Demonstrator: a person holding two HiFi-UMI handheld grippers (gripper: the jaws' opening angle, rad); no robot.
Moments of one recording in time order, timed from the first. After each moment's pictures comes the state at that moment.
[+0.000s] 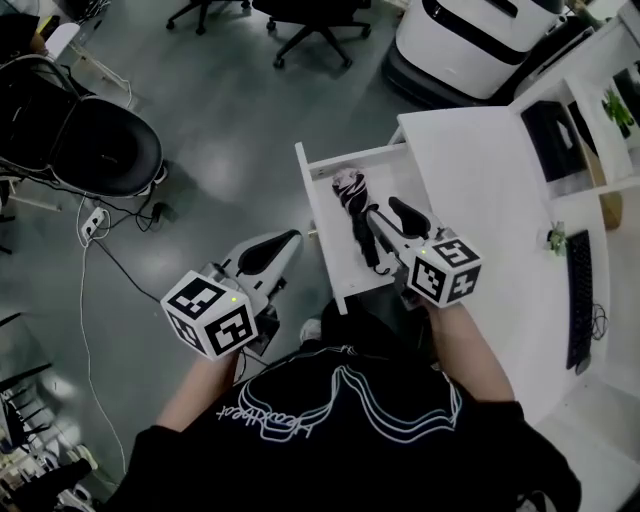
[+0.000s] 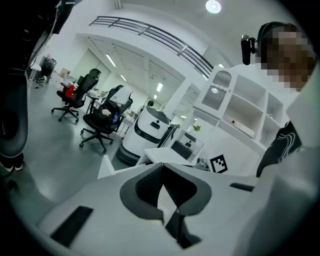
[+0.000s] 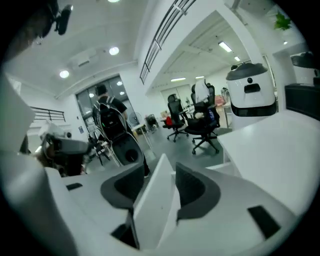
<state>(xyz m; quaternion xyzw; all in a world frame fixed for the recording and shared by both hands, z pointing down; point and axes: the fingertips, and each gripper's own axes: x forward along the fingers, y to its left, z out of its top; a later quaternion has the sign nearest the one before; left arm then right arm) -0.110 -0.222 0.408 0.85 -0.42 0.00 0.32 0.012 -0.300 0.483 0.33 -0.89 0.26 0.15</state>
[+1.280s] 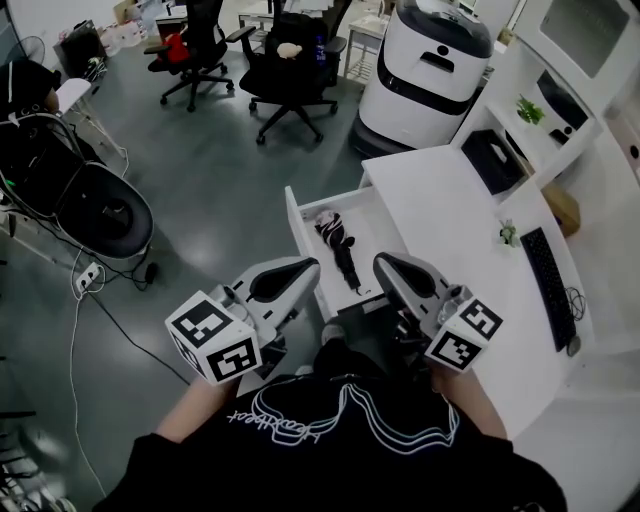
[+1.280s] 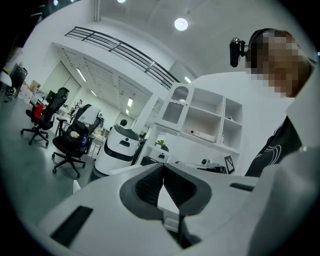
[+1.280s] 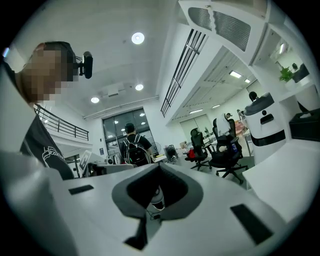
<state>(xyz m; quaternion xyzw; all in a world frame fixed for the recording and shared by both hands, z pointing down) -0.069 -0.122 0.279 0.92 -0.32 -0.06 0.20 0.017 -0.141 0.280 0.28 -0.94 0.17 -0.04</state>
